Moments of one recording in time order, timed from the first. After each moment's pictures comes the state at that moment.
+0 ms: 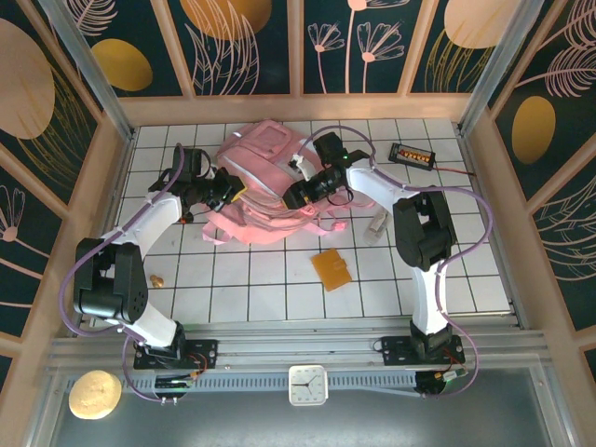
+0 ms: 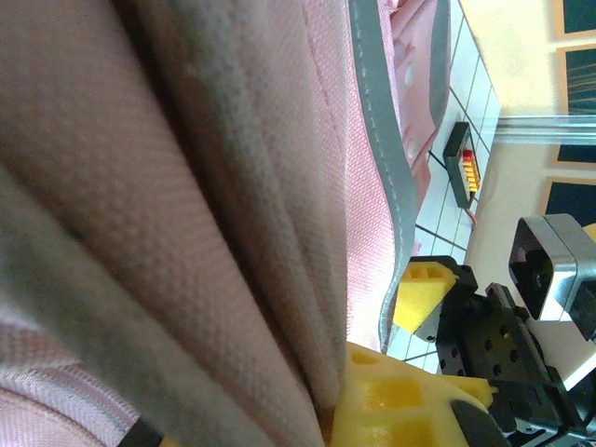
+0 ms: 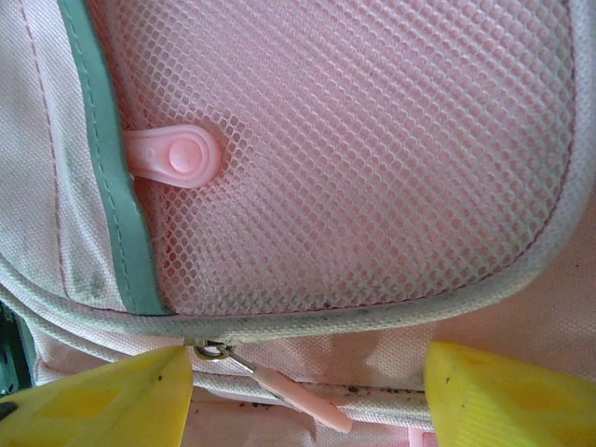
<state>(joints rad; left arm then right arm) -0.17 1.58 1.09 -0.32 0.57 -0.92 0.53 2.06 1.64 -0.65 -0.66 -0.06</state>
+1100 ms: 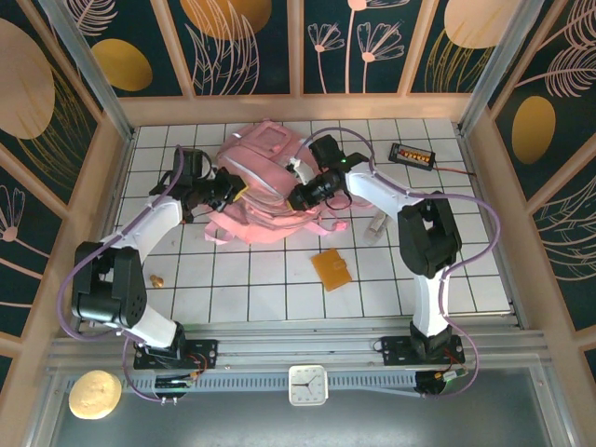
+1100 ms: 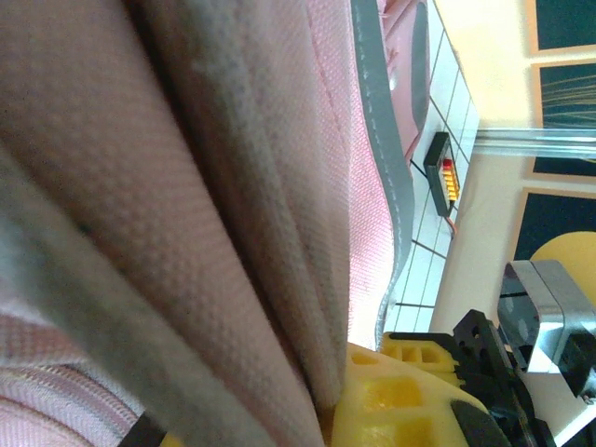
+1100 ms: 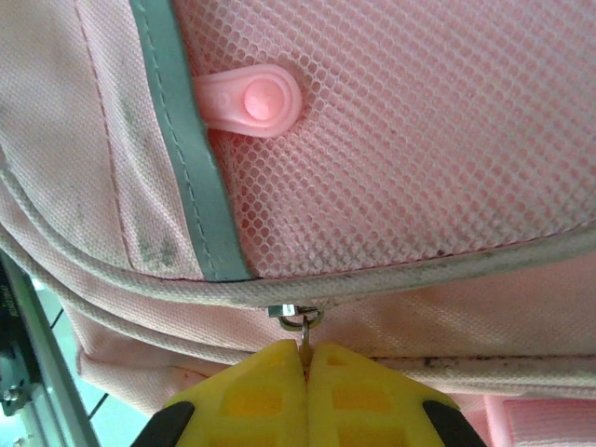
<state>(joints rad) -0.19 1.54 1.05 -0.25 0.56 -1.00 0.57 1.99 1.59 -0.68 -0.60 0.01</state>
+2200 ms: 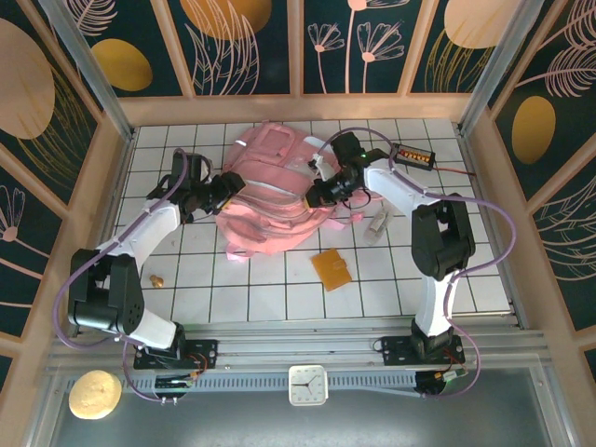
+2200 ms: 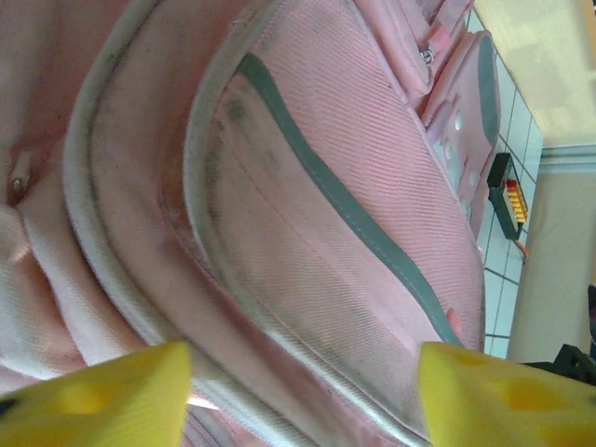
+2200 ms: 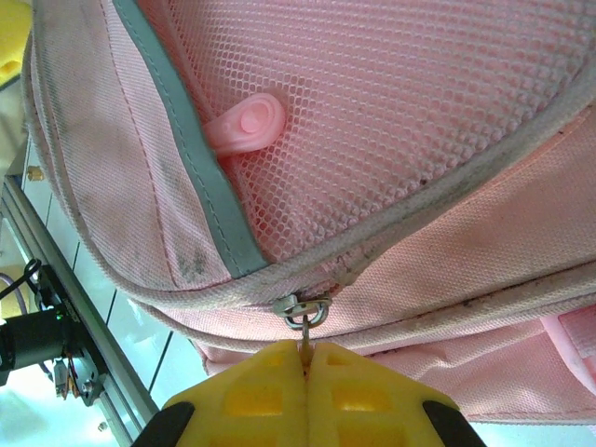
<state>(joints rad) -0.18 1.51 1.02 -0.31 0.41 -0.87 0.46 1.93 1.54 -0.77 -0.66 0.09</state>
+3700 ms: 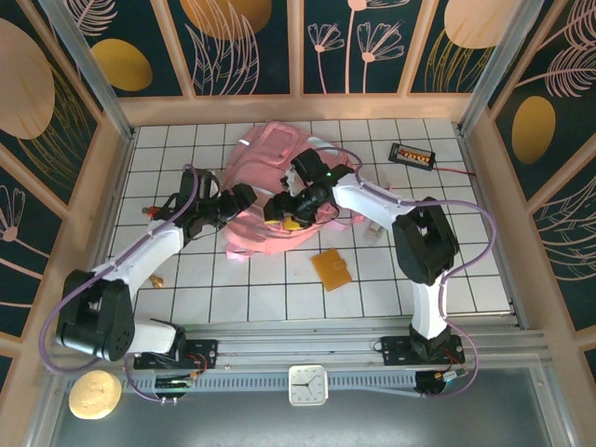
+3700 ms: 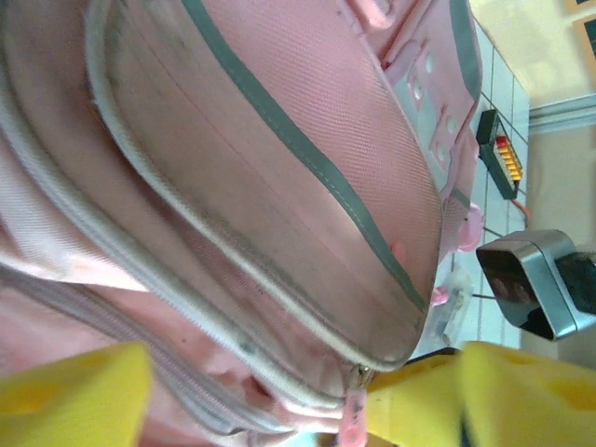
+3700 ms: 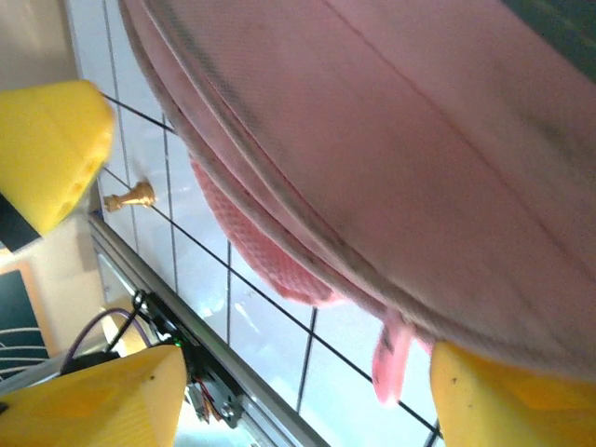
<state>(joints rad) -0.30 1.34 0.86 -0.23 0.33 -0.84 0.68 1.94 1.53 -0.68 -0.63 0.62</state>
